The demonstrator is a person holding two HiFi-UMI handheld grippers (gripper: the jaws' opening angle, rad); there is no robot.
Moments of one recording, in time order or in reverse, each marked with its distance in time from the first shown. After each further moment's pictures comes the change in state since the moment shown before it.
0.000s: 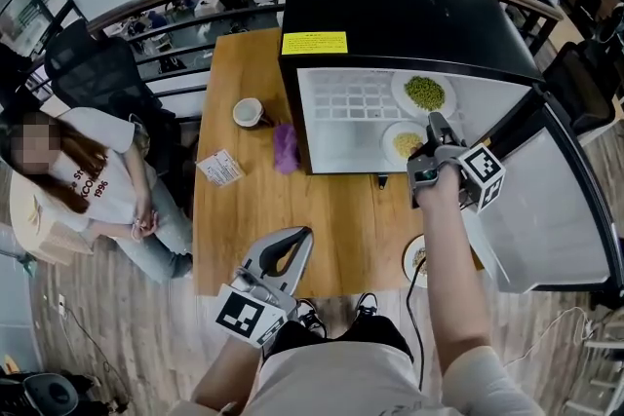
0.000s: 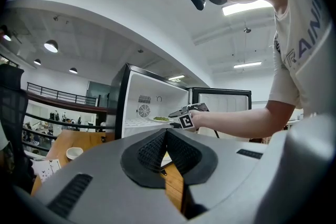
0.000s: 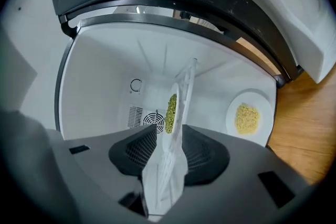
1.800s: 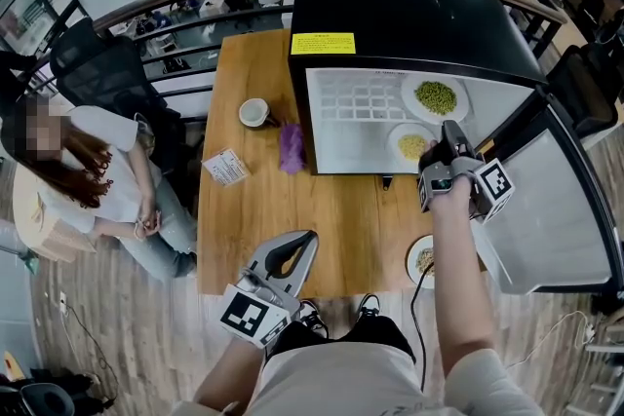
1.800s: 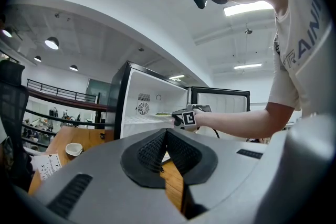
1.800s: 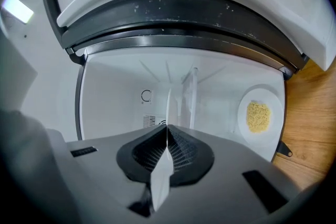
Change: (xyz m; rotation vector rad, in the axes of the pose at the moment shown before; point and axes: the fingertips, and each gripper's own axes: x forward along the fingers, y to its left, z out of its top) left arm -0.006 -0.003 -0.010 -0.025 0.015 -0.008; right arm -0.017 0.009 0.014 0.097 -0.041 0.154
